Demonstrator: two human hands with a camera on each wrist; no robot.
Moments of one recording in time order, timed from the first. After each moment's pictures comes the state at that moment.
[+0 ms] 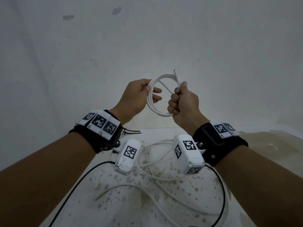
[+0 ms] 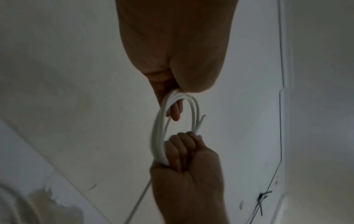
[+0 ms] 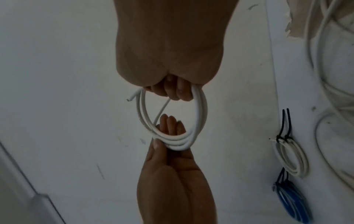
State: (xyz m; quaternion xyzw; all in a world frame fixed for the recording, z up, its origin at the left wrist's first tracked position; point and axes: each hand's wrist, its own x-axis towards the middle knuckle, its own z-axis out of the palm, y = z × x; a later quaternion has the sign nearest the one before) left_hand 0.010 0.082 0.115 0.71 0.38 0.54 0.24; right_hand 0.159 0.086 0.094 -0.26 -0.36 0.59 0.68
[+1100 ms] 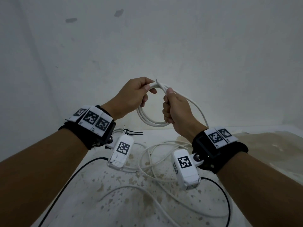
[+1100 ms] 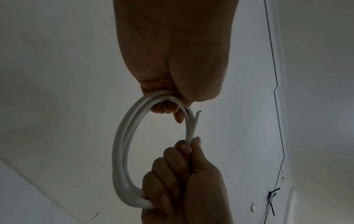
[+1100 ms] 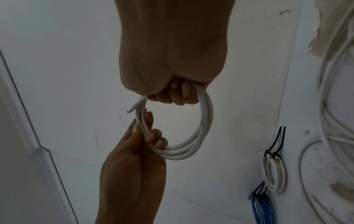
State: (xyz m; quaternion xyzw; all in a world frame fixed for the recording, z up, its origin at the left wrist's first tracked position) left_hand -0.009 0.077 0.132 0.77 0.40 0.46 0.19; right_hand 0.146 0.079 0.080 -0.31 -0.53 0.49 0.62
